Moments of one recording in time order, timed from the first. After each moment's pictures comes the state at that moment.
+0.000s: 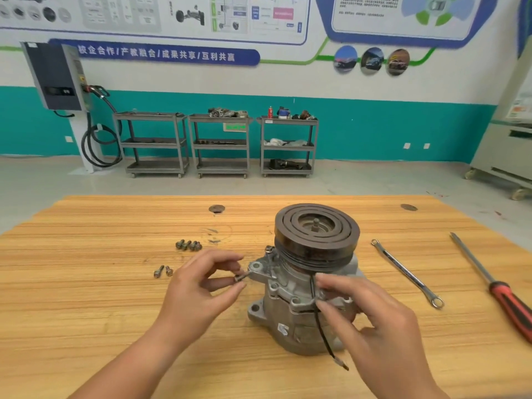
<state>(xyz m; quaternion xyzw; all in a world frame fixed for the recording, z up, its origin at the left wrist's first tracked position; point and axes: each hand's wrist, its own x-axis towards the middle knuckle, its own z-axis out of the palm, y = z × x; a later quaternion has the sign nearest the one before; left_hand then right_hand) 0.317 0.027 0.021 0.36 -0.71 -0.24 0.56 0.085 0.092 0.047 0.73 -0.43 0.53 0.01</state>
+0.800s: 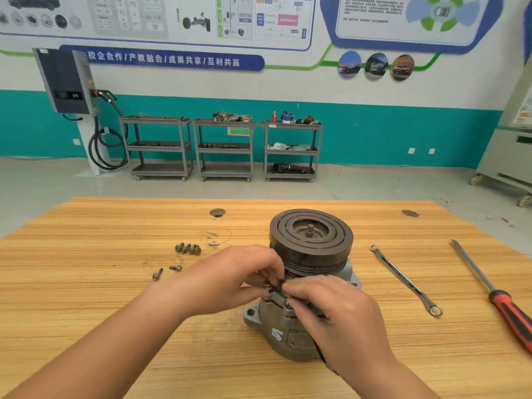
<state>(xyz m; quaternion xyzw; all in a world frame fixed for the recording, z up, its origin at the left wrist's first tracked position) 0.293 0.013 0.087 0.30 -0.92 -0.15 0.22 0.096 0.072 0.053 0.78 -0.43 0.45 0.09</state>
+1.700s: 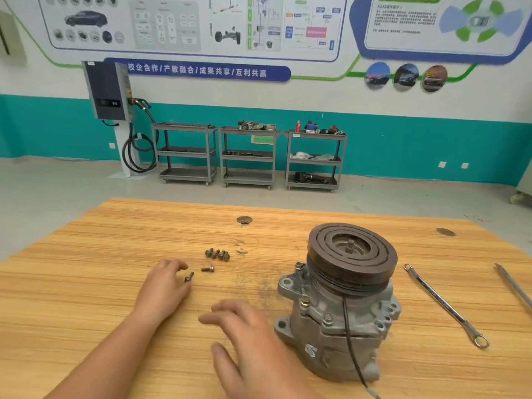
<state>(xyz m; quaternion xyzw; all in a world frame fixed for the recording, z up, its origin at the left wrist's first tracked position) 0.431 -0.041 -0.025 0.75 -0.60 -0.08 0.27 0.213 0.076 0.040 0.85 -0.38 0.28 -0.23</state>
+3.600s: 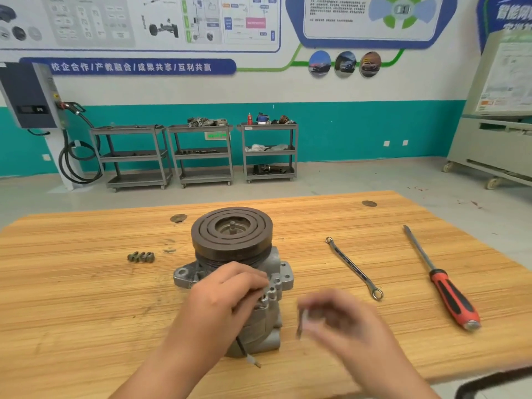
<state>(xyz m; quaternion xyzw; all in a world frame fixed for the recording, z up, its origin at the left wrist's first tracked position) 0.191 0.068 0.058 0.35 -0.82 0.02 0.45 -0.005 0.097 0.040 0.65 -0.39 0.50 -0.42</state>
